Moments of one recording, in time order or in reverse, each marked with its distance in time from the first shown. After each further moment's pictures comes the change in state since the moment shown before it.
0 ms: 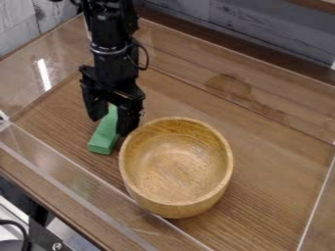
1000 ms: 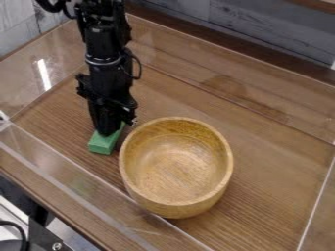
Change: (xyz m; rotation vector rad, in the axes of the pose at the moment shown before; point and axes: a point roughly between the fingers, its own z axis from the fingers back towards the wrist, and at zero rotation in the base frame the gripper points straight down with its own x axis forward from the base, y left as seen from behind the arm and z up) arm -0.001 0.008 -0.016 -0.002 0.004 -0.031
